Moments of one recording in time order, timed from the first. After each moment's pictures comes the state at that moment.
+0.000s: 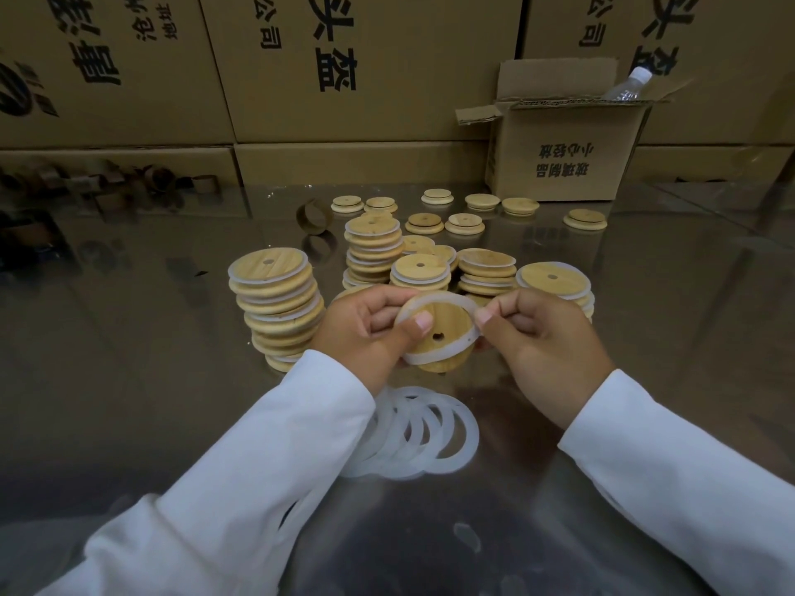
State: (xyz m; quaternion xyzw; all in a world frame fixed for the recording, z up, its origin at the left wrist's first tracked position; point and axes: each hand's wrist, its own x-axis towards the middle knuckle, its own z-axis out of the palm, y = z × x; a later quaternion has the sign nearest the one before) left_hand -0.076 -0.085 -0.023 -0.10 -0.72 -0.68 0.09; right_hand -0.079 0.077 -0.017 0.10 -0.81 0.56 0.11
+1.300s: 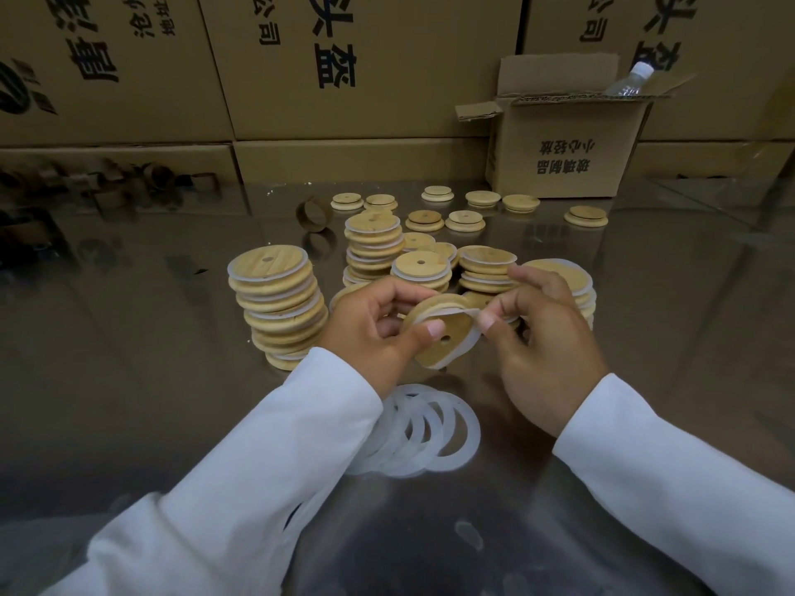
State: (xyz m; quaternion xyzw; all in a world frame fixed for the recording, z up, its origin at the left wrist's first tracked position) left_hand -0.071 -0.082 -0.018 -0.16 -0.75 -0.63 0.12; right_hand -0.073 0.074 -0.018 0.09 -0.88 0.43 0.16
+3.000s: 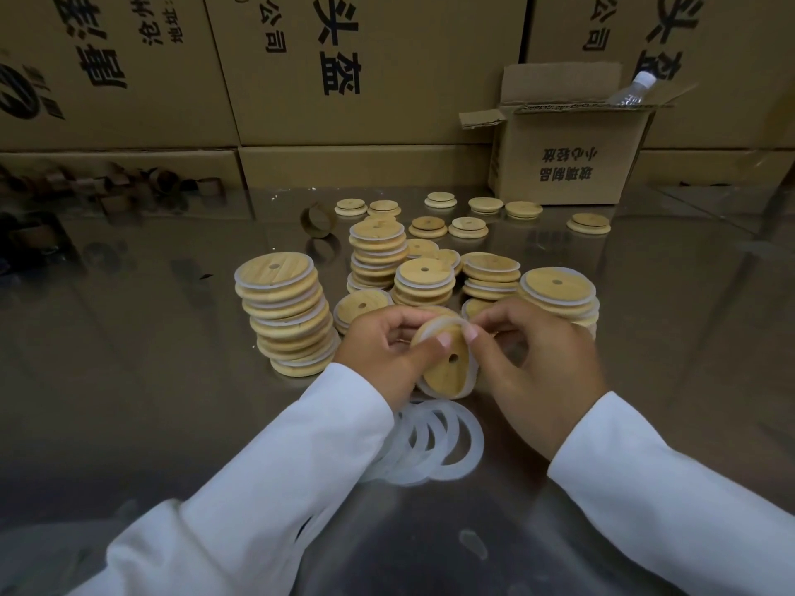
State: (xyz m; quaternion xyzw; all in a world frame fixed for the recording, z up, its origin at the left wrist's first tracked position) left_hand -0.076 -0.076 -0.028 -0.08 -0.73 -0.68 0.07; right_hand -0.072 0.071 -0.027 0.14 -0.88 0.39 0.22
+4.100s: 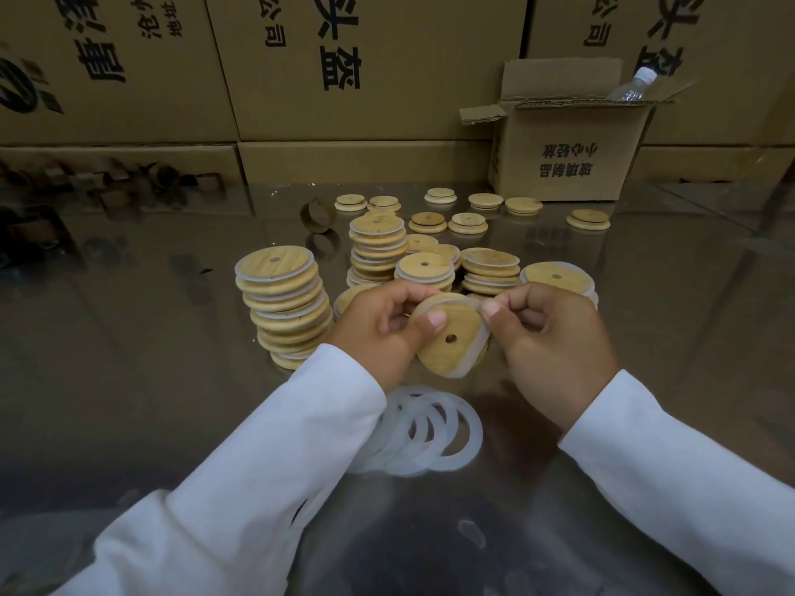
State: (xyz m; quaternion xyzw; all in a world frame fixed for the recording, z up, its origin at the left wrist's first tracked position) left_hand -0.075 -0.082 -0.015 -0.15 -0.77 -0.62 0.08; right_hand -0.077 0.072 -0.017 0.07 -0.83 0.53 0.17
